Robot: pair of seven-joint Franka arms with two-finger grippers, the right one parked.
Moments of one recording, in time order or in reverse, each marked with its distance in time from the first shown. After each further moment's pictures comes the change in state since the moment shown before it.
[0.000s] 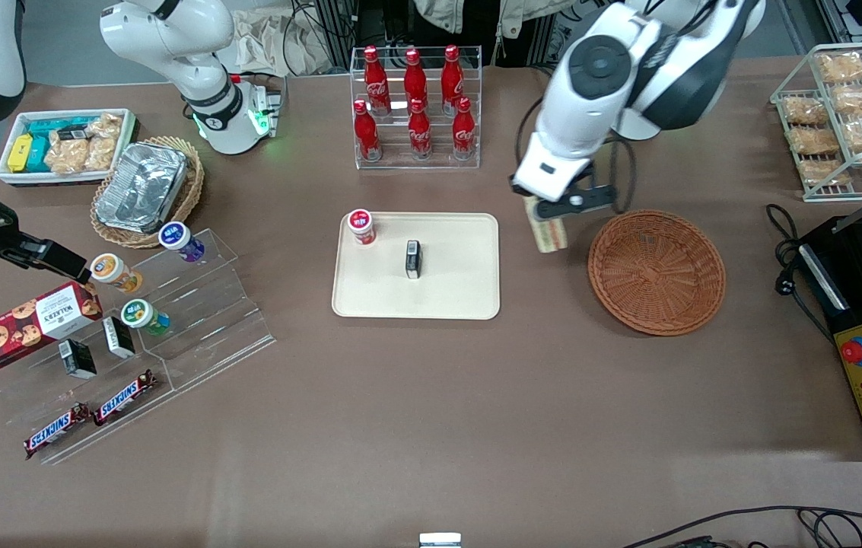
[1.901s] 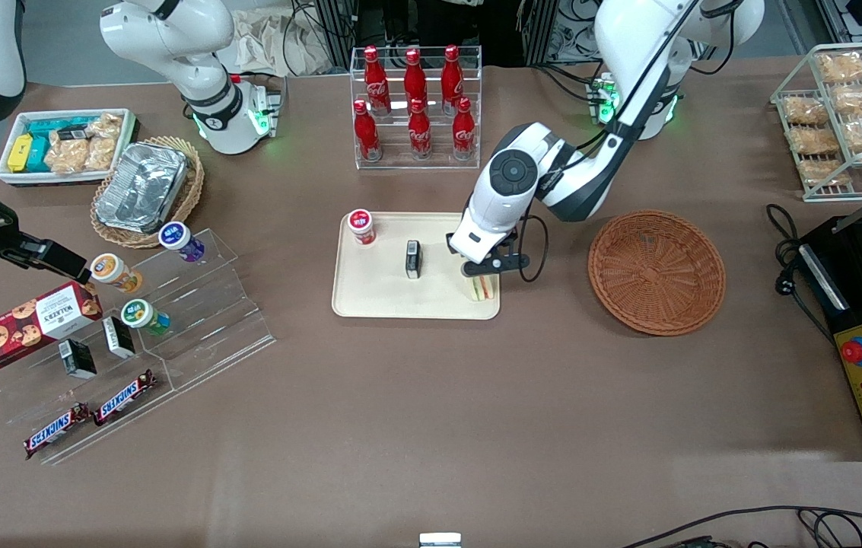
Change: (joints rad) arm -0.148 0.338 0.067 -0.019 0.038 0.411 -0.009
